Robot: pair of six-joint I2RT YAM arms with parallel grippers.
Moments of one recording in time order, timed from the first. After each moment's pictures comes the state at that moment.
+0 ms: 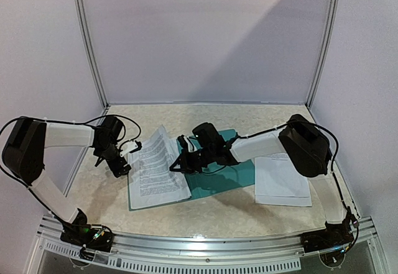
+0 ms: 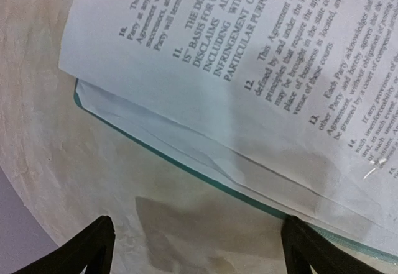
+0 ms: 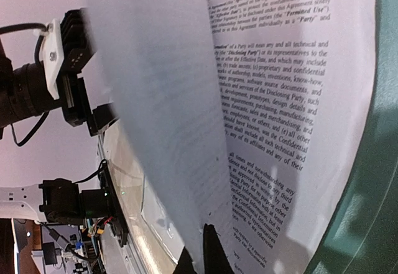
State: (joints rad) left arm -0.27 1.59 0.82 -0.47 -0.14 0.67; right arm 0.94 2.31 1.54 0.15 -0.55 0.90
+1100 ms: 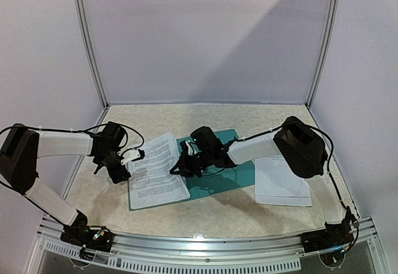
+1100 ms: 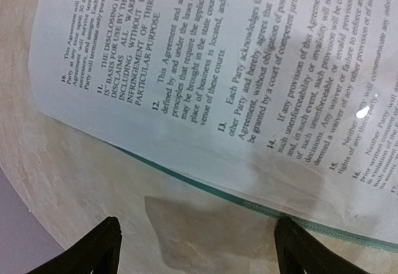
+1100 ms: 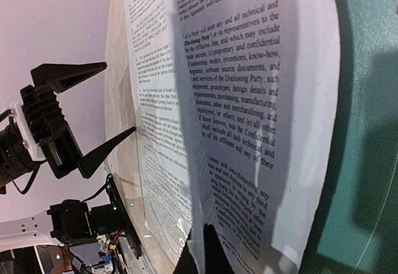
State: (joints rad) left arm -0.35 1.49 0.73 -0.47 -0.17 0.72; right arm 0.95 2.35 1.56 0.14 -0.52 1.05
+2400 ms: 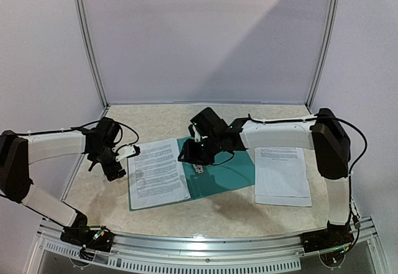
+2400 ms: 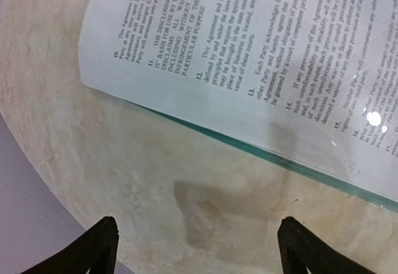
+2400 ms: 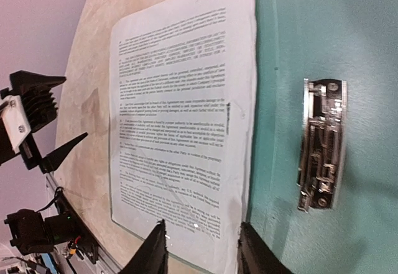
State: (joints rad) left arm -0.32 1.40 0.76 -0.57 -0.19 0.75; right arm 0.98 2.10 1.60 -0.33 -0.17 0.87
